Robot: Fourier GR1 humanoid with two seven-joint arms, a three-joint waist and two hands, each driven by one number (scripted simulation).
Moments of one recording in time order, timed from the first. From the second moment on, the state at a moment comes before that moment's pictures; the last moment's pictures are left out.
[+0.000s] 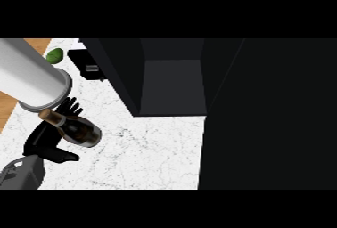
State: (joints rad) left arm -0.34 0.35 0.27 -0.62 0.09 -0.67 -0.53; right arm -0.07 -0.09 0.09 -2.48 -0.12 0.10 0.62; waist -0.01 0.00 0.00
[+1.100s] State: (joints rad) left arm -0.40 0.32 0.19 -0.53 0.07 -0.68 -0.63; right arm -0.09 -0.08 0.09 -2.47 -0.11 0.11 0.64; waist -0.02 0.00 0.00
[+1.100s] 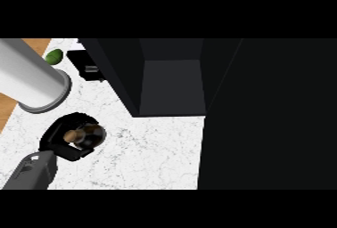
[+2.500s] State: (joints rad) left arm 0.04 0.10 0.12 -1.47 0.21 -0.24 -0.46; right arm -0.09 -0.07 0.03 -2.47 -0.13 0.13 0.65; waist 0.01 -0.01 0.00
